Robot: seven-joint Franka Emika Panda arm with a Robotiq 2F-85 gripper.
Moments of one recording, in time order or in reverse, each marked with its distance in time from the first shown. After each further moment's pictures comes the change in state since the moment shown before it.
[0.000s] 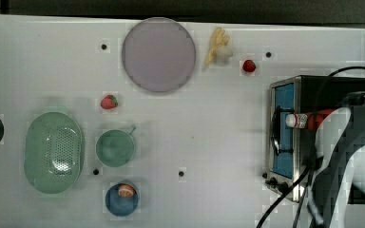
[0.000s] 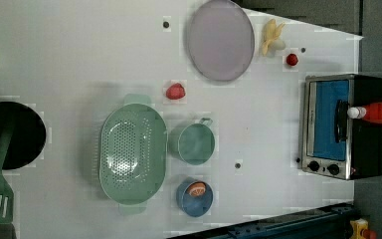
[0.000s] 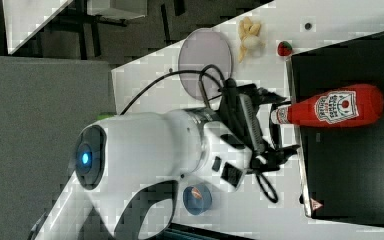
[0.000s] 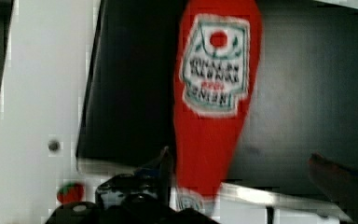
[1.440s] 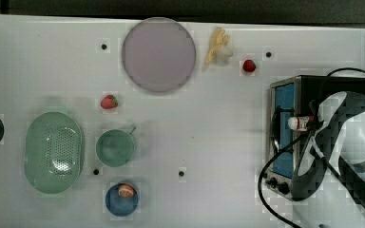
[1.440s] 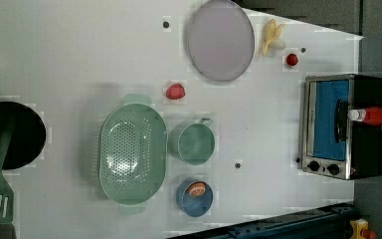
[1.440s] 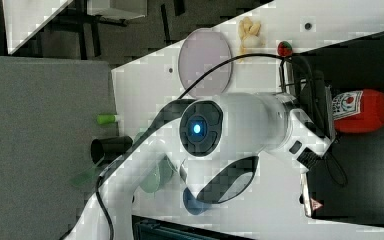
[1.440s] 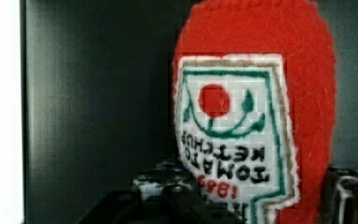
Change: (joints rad) arm -0.053 0.281 -0.038 0.038 0.217 0.127 0.000
